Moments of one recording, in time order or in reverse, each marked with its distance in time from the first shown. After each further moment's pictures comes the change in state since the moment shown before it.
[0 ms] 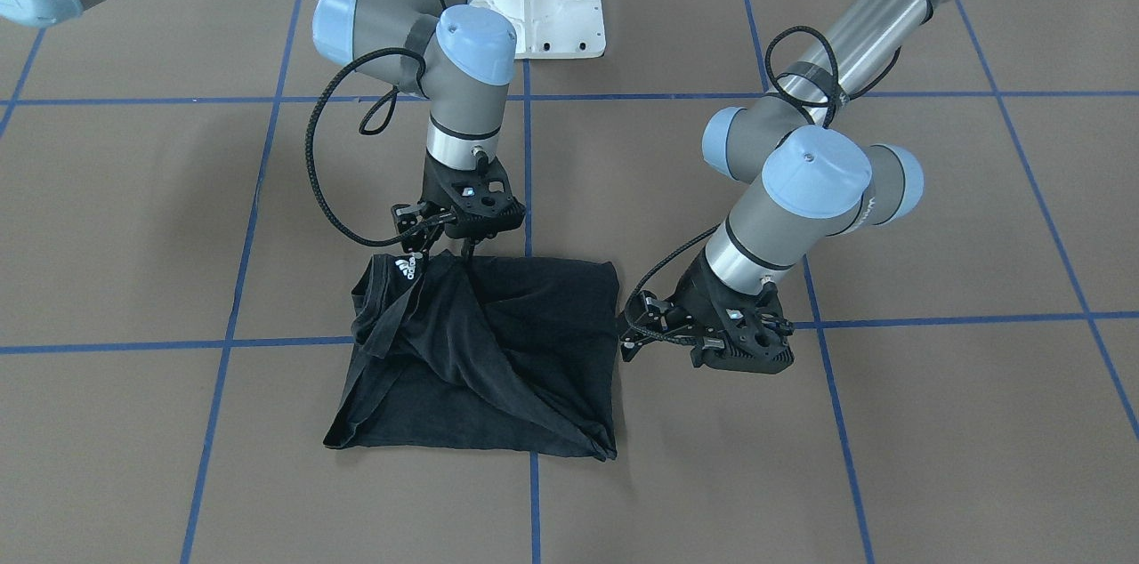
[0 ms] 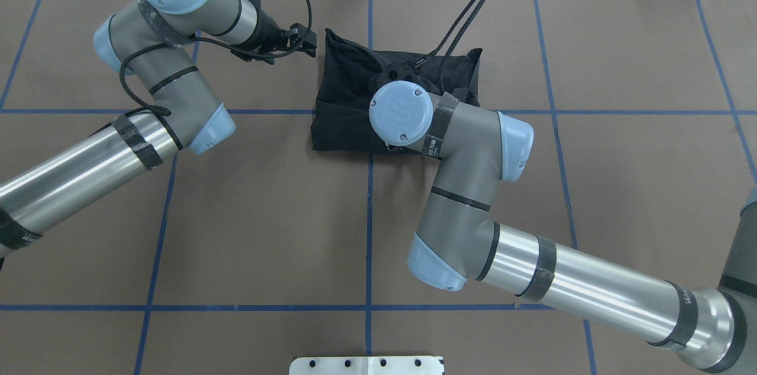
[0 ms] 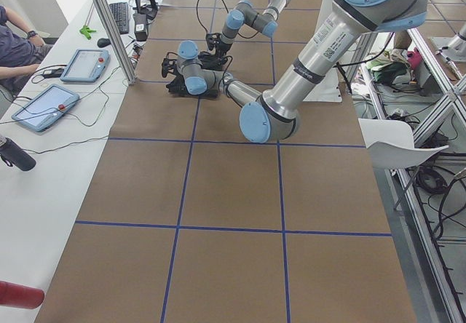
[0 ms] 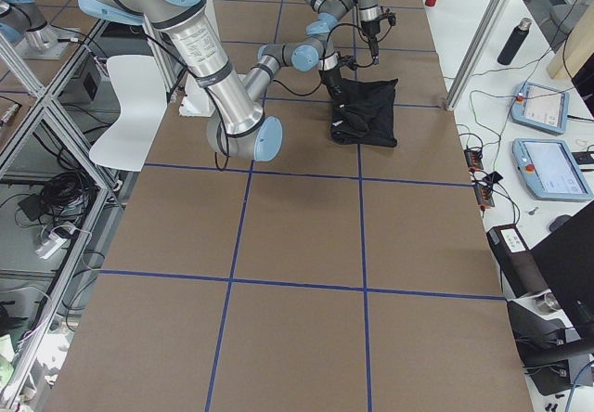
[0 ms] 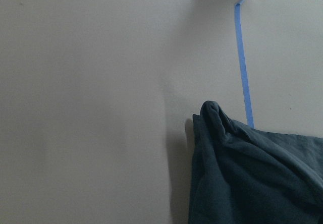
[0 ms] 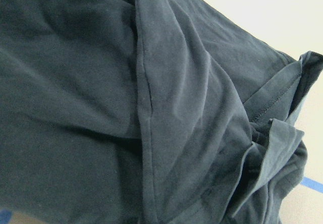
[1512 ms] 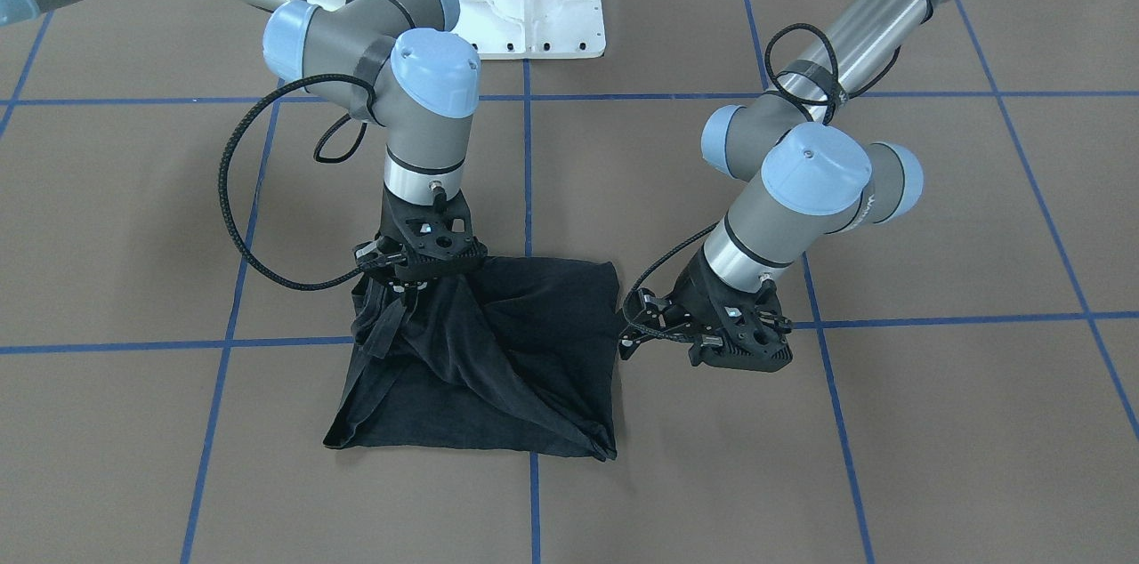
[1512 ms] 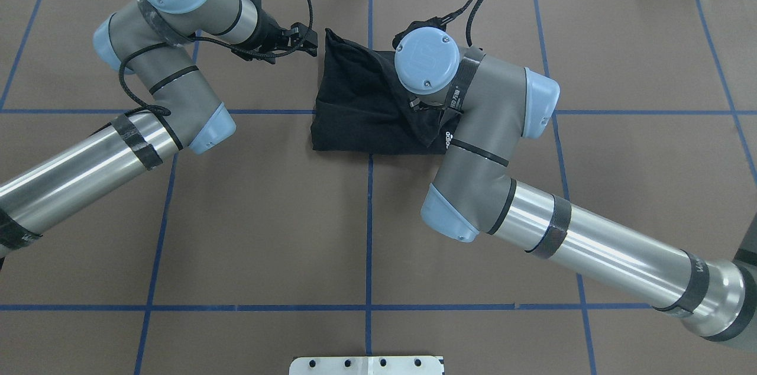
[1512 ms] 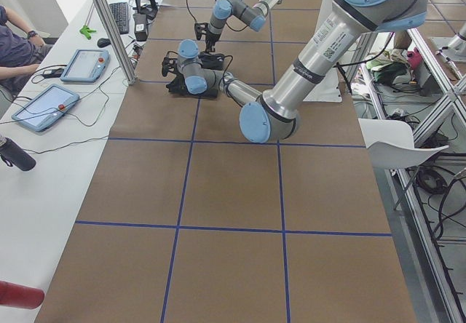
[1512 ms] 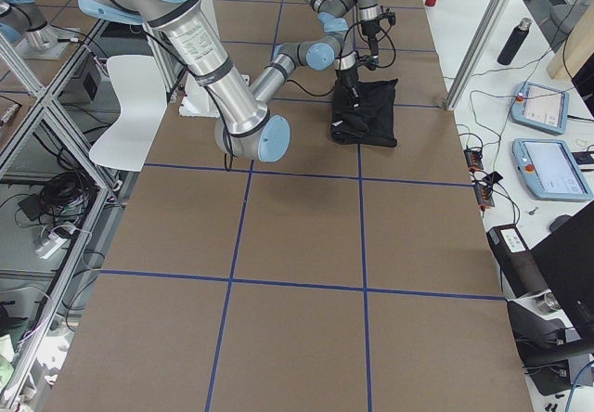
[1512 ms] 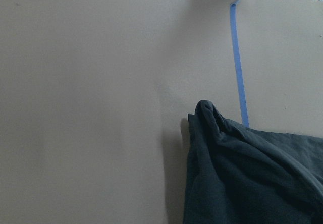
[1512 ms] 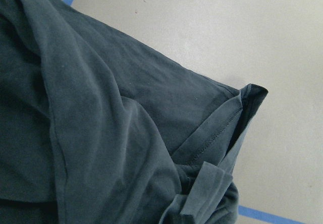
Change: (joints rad) left arm 0.000 0.000 -0.008 0.001 -0.001 -0.002; right arm 0.103 0.014 -0.016 -0.001 0.063 -0.021
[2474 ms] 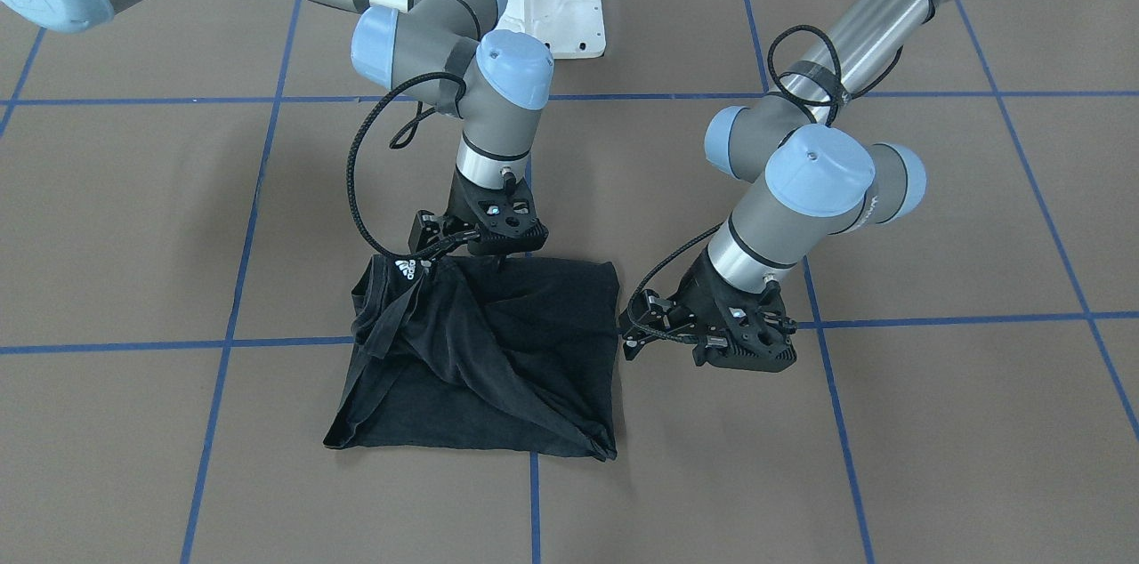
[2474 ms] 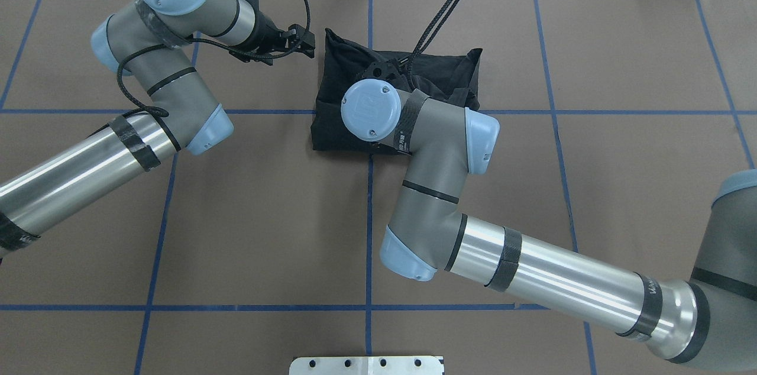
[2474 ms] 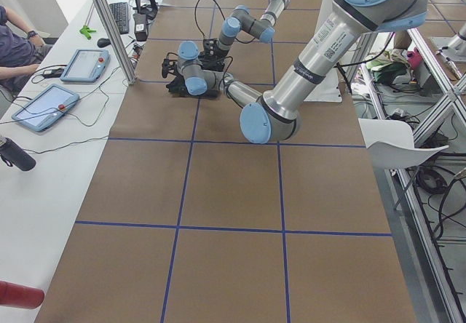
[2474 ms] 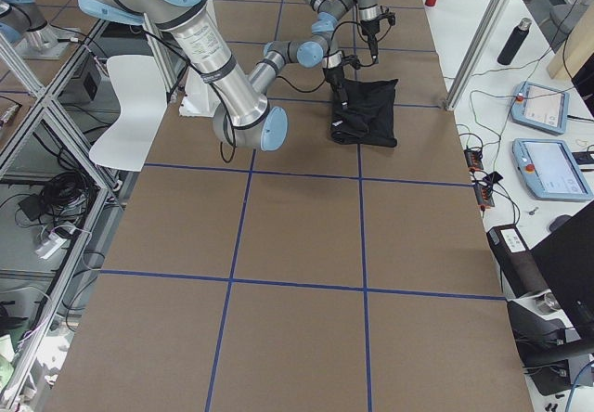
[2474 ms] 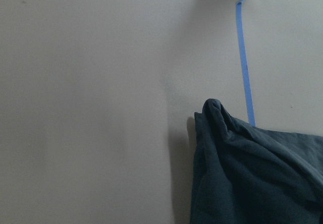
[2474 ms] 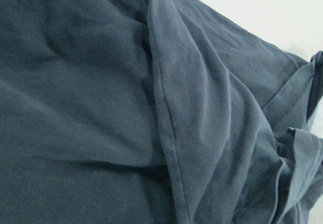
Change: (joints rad) left arm -0.001 0.008 0.000 -0.001 0.000 0.000; right arm -0.112 0.072 -0.111 -0.001 -0.093 0.100
